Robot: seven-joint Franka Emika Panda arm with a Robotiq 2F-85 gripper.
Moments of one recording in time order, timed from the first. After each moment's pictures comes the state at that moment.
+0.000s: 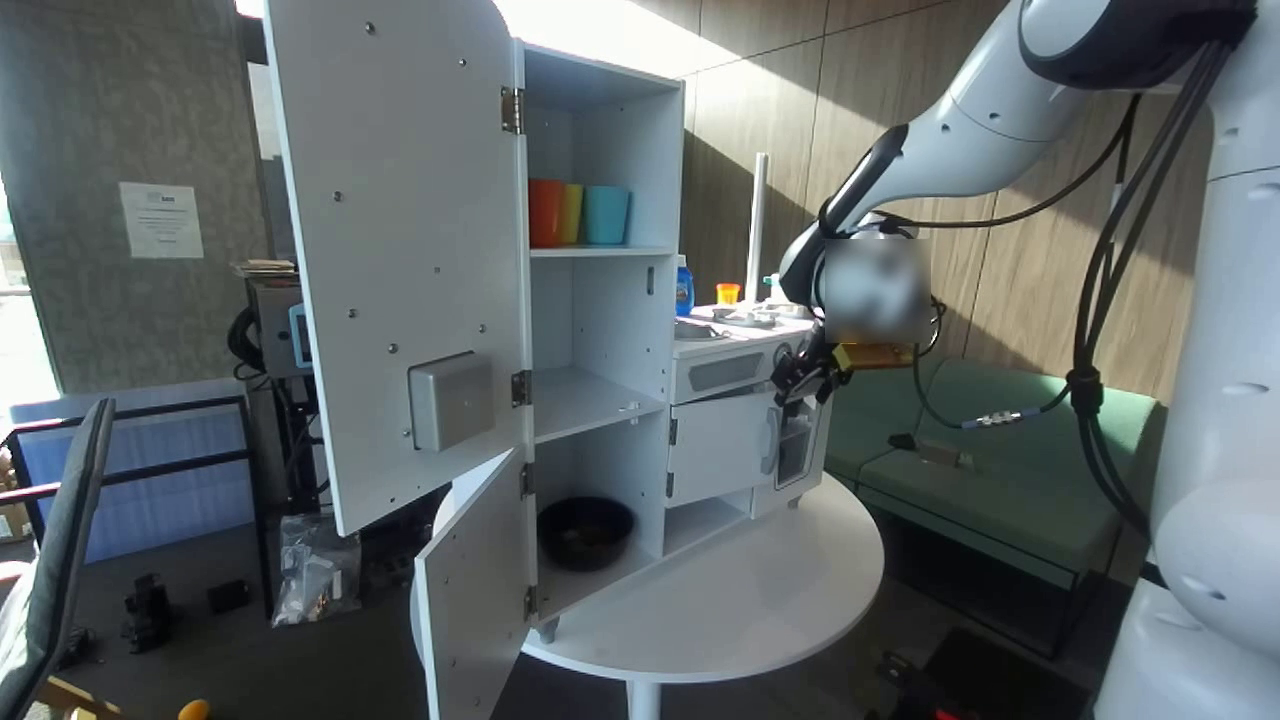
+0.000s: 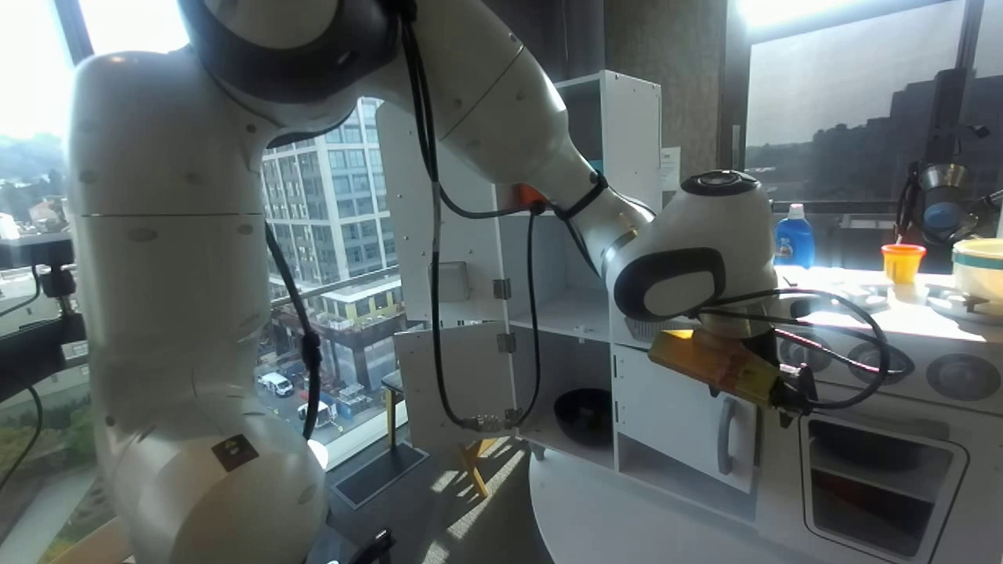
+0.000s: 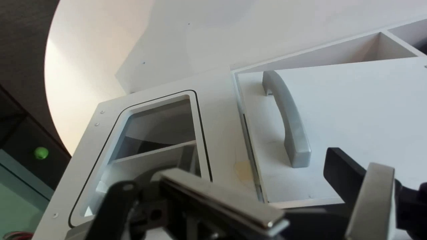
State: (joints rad) arm -0.04 0.12 -0.51 -2.28 0.44 2.73 -0.61
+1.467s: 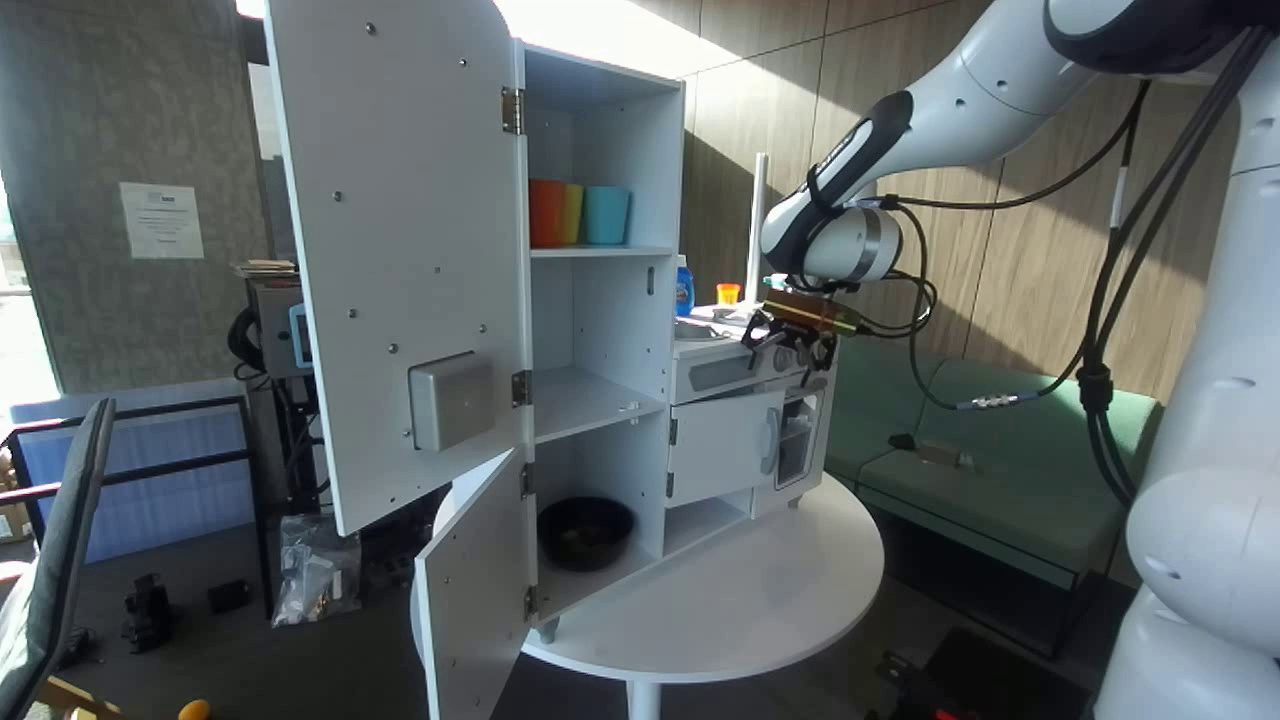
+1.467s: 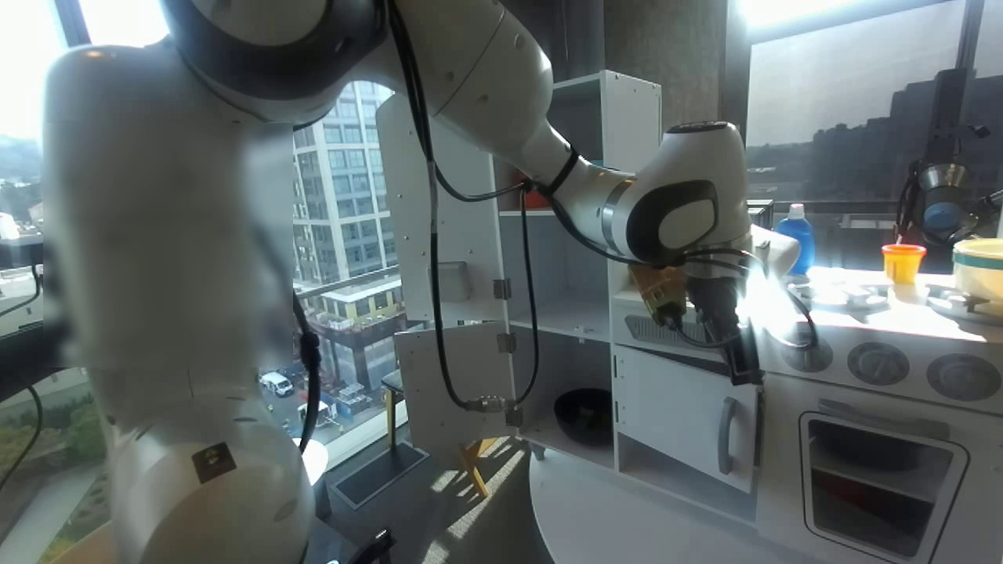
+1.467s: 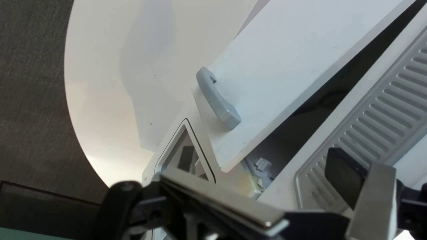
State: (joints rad) arm -0.16 0.07 -0.33 -2.16 0.15 2.53 0.43
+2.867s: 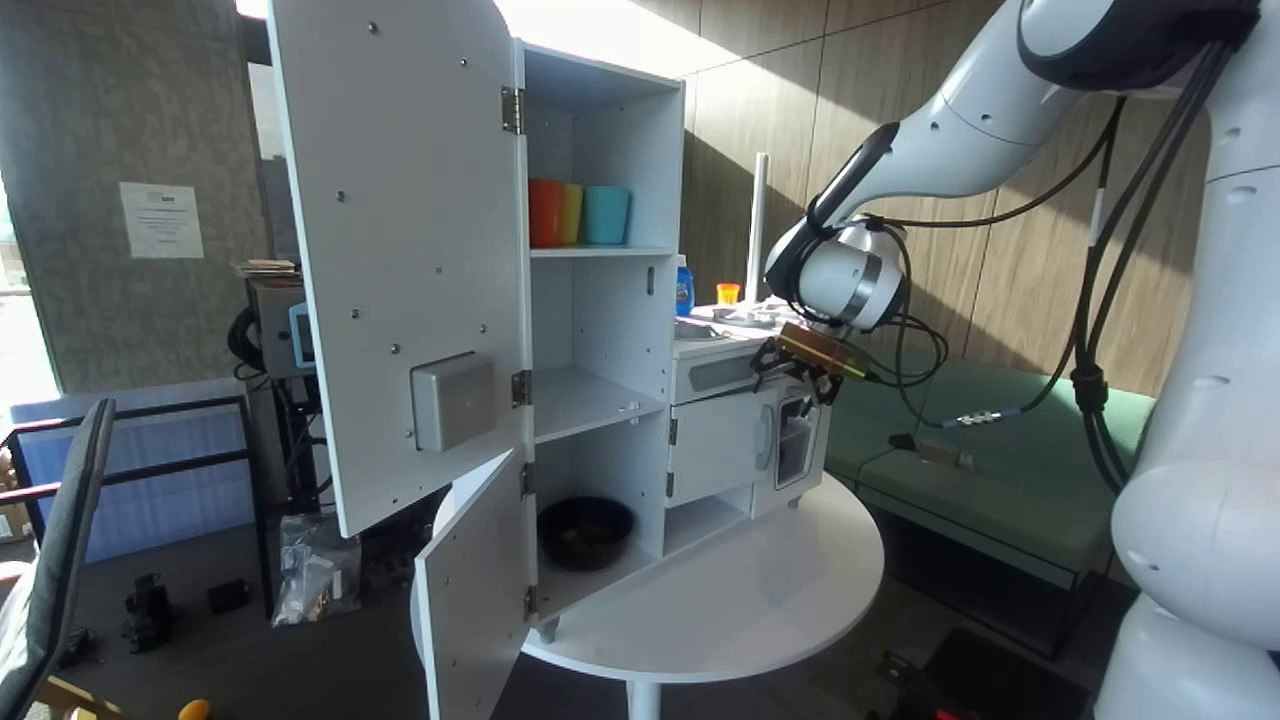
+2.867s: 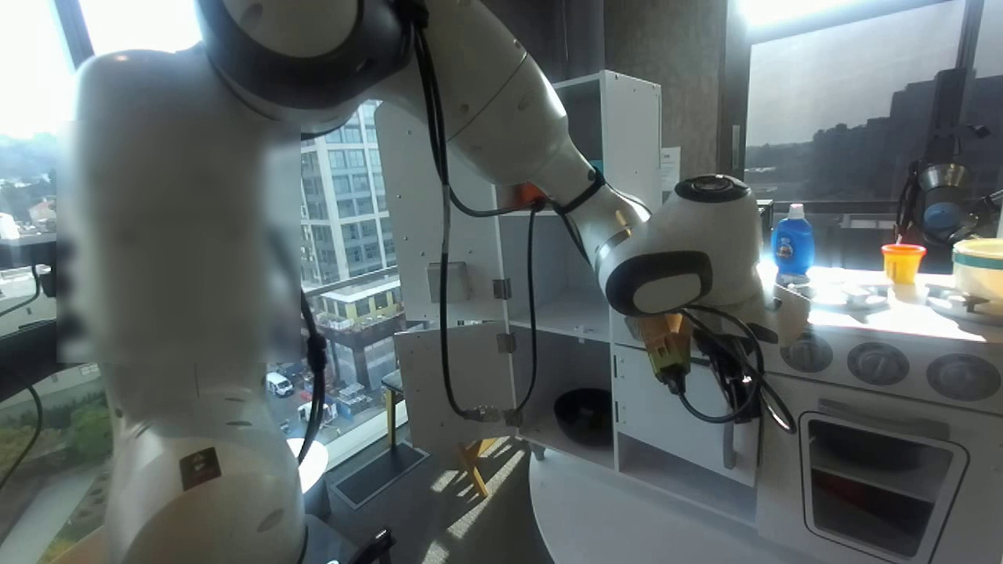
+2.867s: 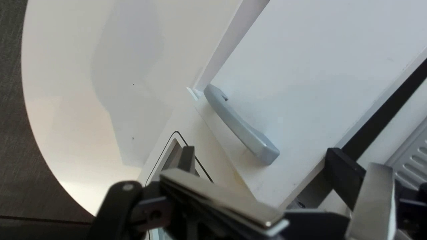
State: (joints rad) arm -0.24 0.12 -0.26 -2.26 0.53 2.73 0.11
